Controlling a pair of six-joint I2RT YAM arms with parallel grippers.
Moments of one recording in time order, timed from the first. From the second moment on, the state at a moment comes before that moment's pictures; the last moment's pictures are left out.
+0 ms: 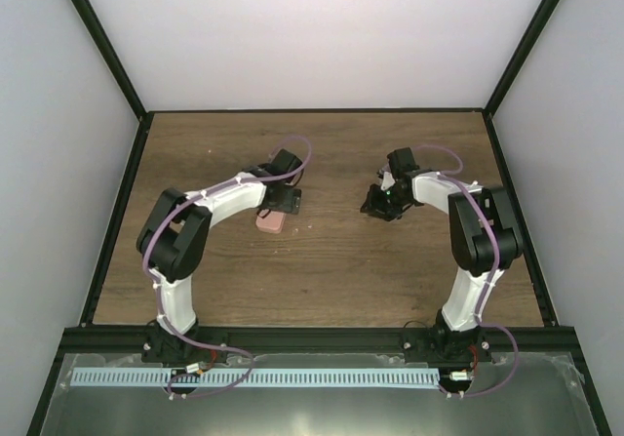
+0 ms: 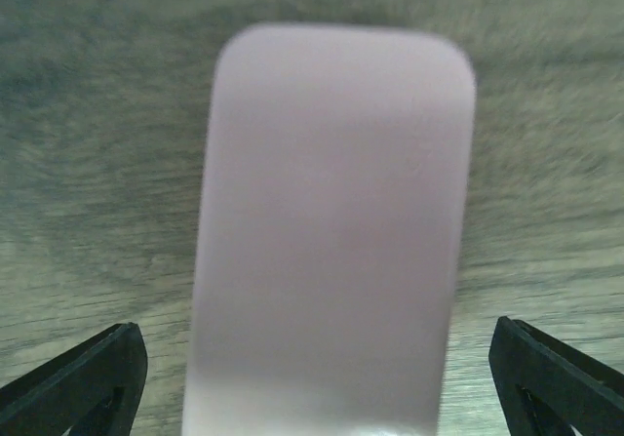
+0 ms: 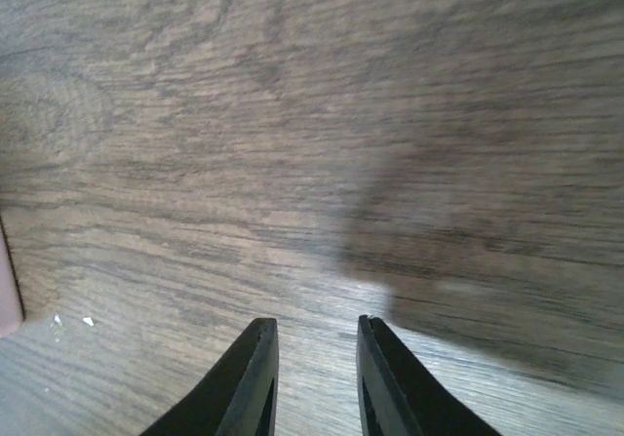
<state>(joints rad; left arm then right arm) -0.58 1.92 1.31 -0.61 -0.27 -0.40 0.24 1.84 1.10 -0.48 -0.45 0.46</state>
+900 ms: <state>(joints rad) -0.26 1.03 0.42 0.27 -0.51 -0.20 0.05 1.28 0.43 0.35 0.16 0.18</state>
